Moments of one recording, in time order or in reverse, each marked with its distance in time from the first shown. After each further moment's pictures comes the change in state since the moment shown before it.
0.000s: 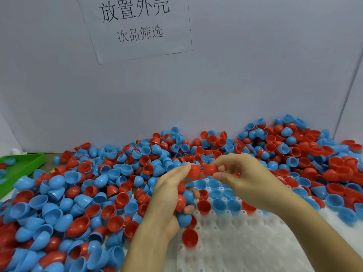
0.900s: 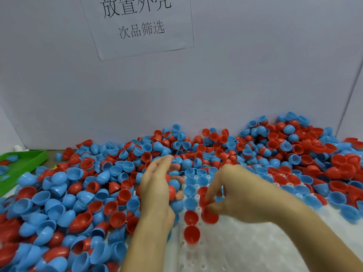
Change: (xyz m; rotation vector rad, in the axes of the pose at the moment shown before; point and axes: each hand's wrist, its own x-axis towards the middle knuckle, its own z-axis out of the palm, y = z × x) left_hand 0.003 0.006 -0.006 -0.087 0.335 0.192; right_hand -0.011 -0.028 0.012 -0.425 -0.310 0.033
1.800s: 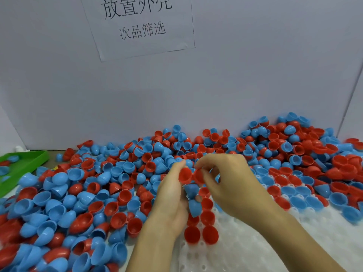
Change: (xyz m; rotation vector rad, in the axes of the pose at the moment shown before) left_hand -0.009 -0.007 0.011 -0.044 -0.303 -0.300; right_hand 0.019 -0.002 0.022 0.175 0.557 -0.131
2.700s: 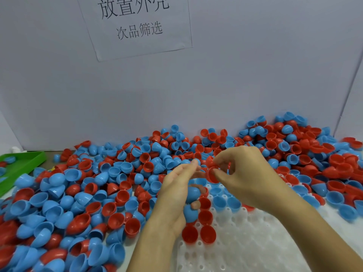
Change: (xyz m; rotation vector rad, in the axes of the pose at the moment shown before) left_hand 0.006 -0.007 -0.002 0.235 0.036 0.093; right_hand 0.004 0.014 -0.031 -0.125 -0.048 0.071
